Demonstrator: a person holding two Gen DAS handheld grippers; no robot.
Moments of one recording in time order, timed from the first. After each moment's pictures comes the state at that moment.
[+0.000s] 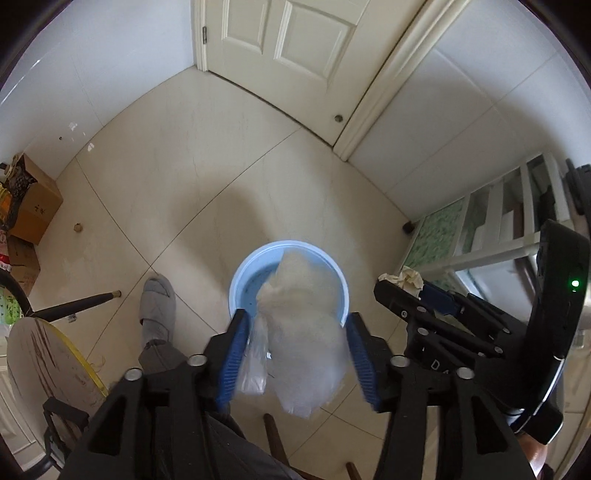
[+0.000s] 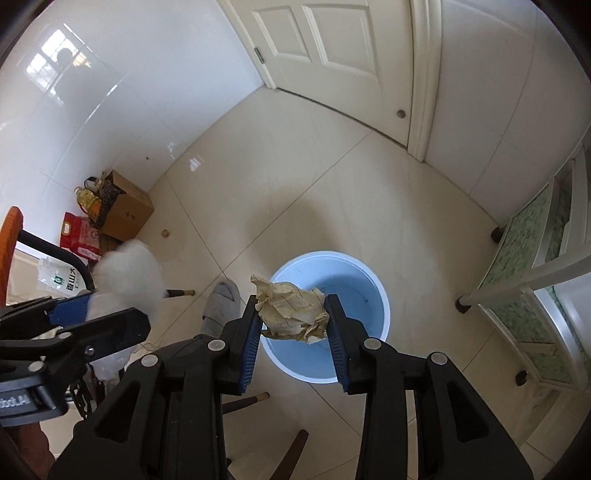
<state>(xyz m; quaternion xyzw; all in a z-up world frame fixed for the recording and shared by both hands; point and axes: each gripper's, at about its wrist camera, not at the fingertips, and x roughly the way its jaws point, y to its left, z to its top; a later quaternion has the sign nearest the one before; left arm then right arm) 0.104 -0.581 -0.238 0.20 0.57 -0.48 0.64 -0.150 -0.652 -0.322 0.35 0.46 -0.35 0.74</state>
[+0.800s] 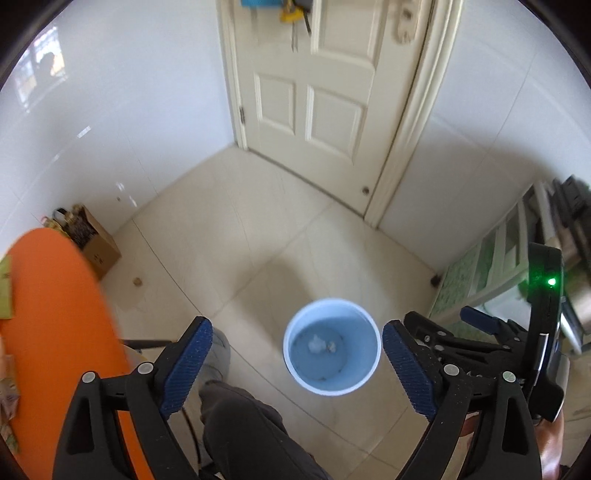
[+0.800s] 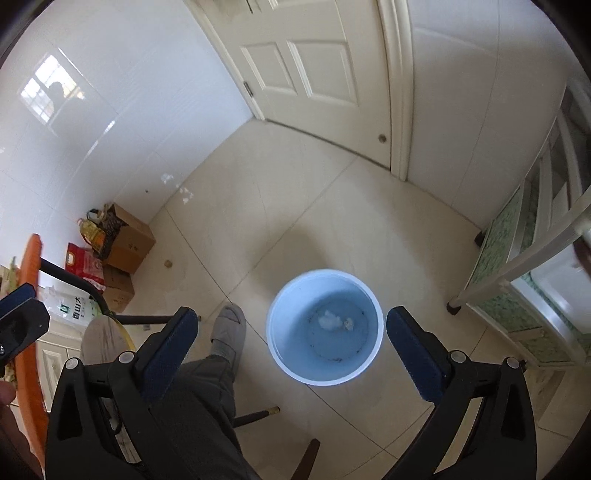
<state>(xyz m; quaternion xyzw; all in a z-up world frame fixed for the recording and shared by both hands) 0.027 -0.476 -0.124 0.17 0.43 -0.46 0.76 -0.165 -0.622 -0.251 0.34 0.40 -0.40 0.75</state>
